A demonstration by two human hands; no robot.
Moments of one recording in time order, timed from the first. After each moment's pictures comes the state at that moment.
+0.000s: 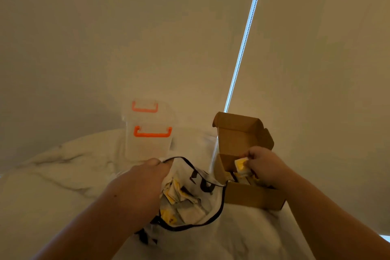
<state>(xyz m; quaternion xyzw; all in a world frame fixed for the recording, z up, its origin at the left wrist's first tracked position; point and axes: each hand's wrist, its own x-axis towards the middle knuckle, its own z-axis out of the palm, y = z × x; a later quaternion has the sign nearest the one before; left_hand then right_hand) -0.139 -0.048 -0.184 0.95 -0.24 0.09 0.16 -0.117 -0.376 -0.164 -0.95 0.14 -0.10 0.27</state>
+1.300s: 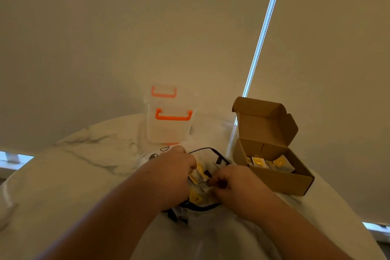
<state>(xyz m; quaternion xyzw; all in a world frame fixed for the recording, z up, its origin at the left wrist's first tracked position) -0.145 -0.054 -0.187 0.96 -0.26 0.03 0.14 -0.176 -0.246 -0.207 -0.98 -0.08 -0.05 0.19</state>
